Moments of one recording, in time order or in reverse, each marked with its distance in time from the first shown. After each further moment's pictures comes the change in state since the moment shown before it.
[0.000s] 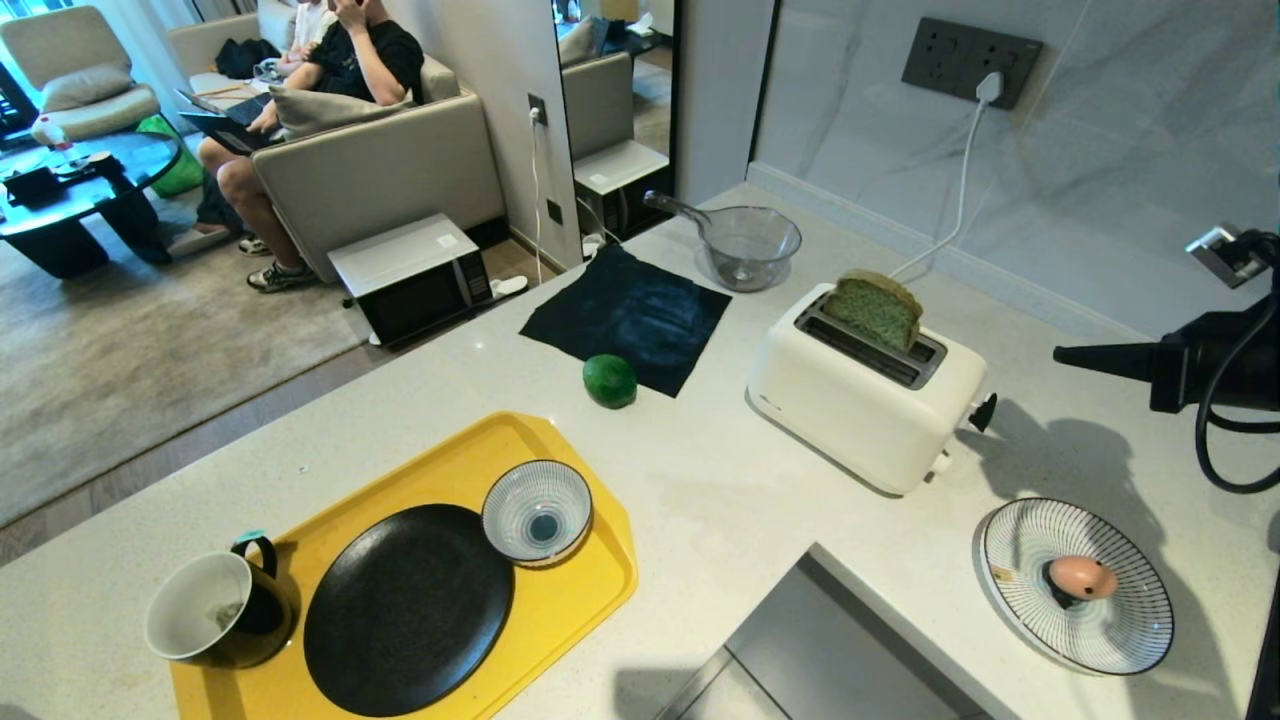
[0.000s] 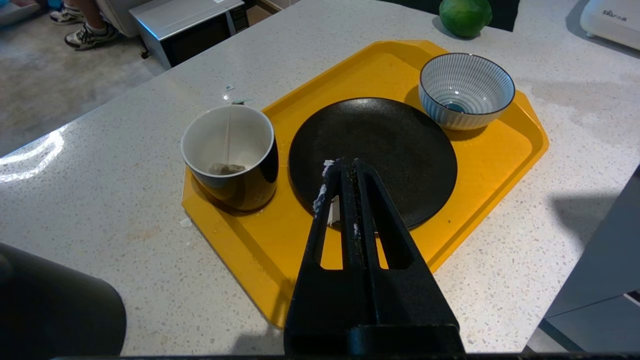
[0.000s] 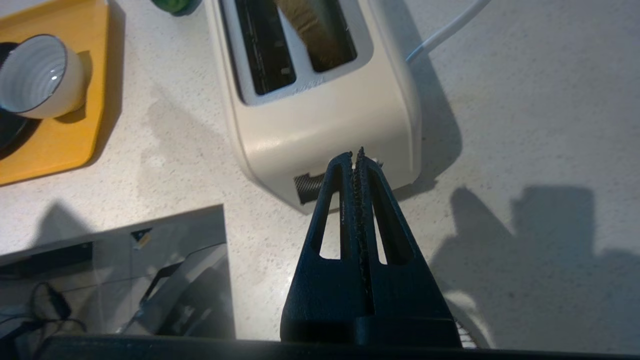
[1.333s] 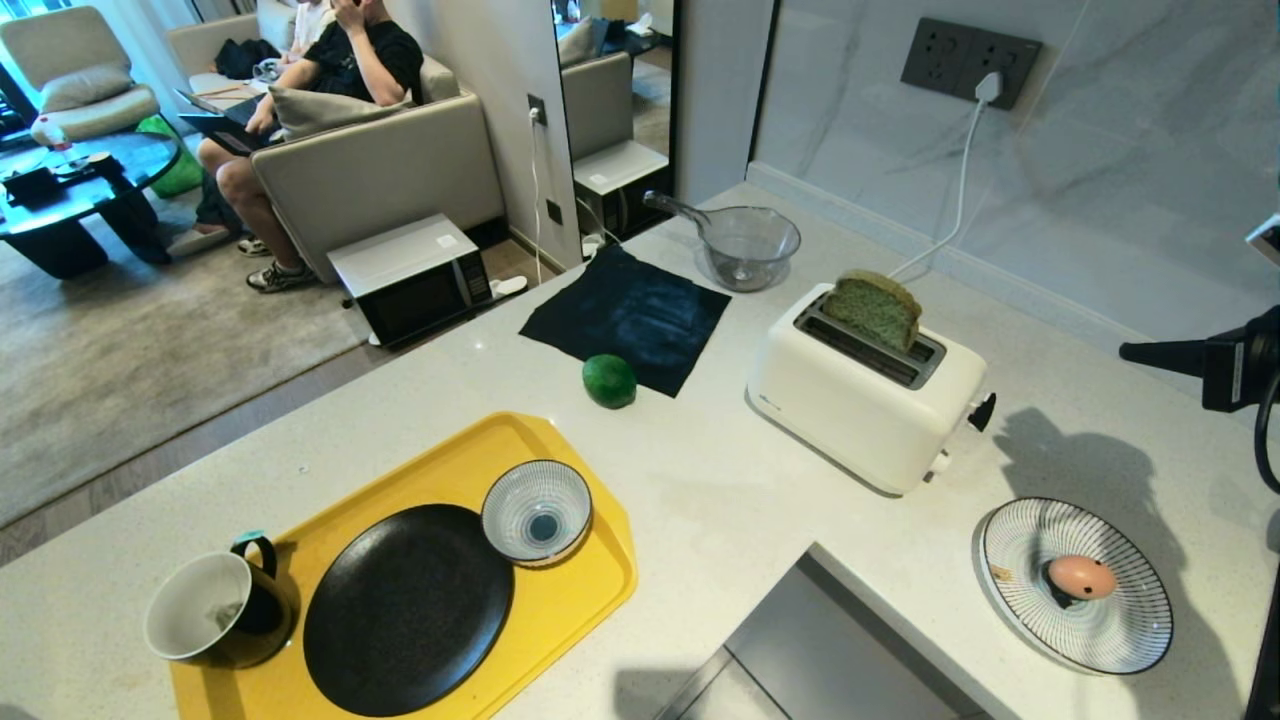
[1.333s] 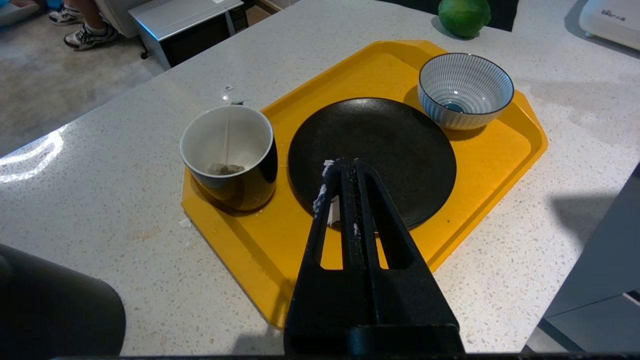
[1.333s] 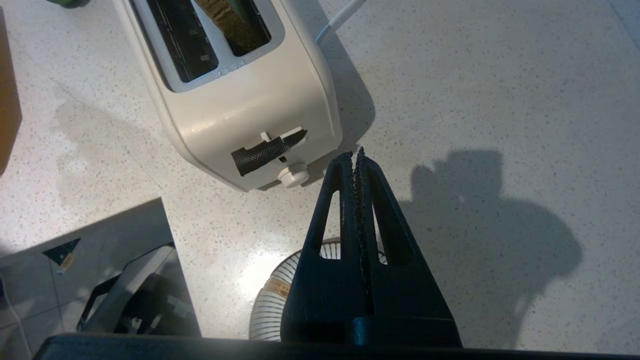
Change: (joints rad) left arm 0.000 0.000 0.000 0.000 0.000 0.000; right arm -0.032 -0.125 0.032 0.051 -0.218 0.008
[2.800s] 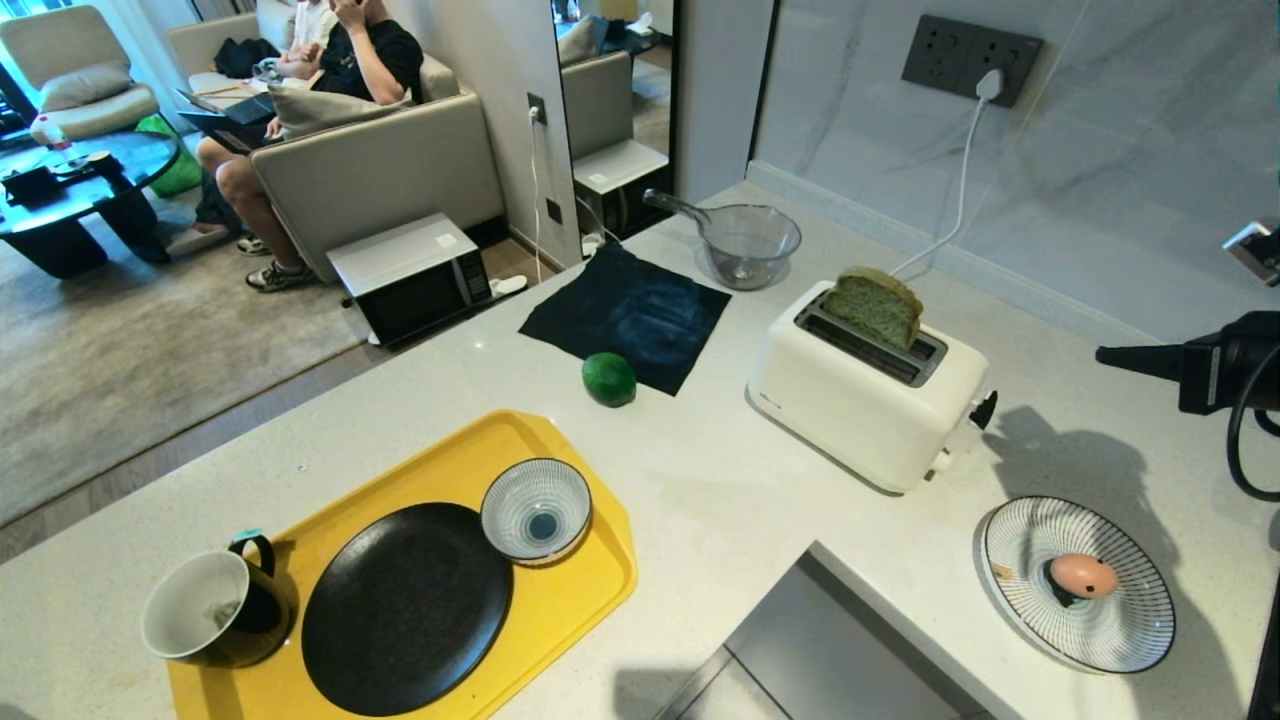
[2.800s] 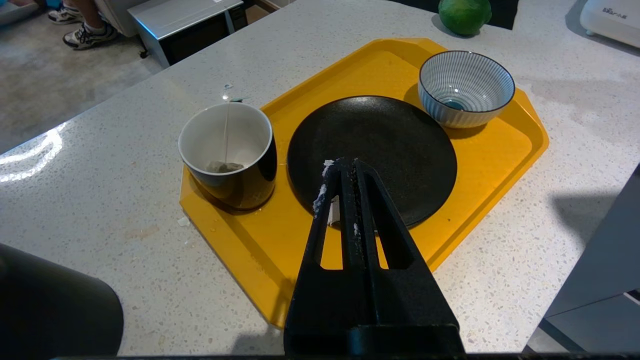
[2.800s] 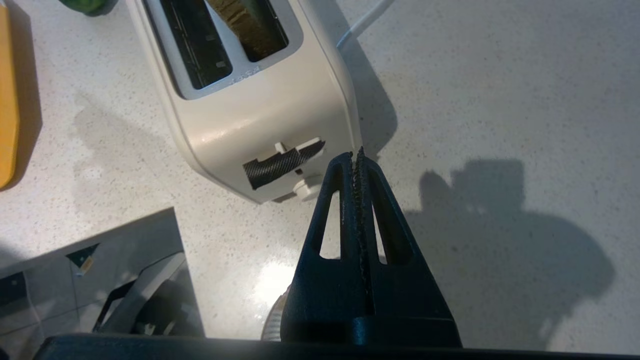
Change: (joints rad) left arm 0.000 0.000 0.000 0.000 0.000 0.000; right arm 0.024 0.038 0.031 -0.079 0.035 0.036
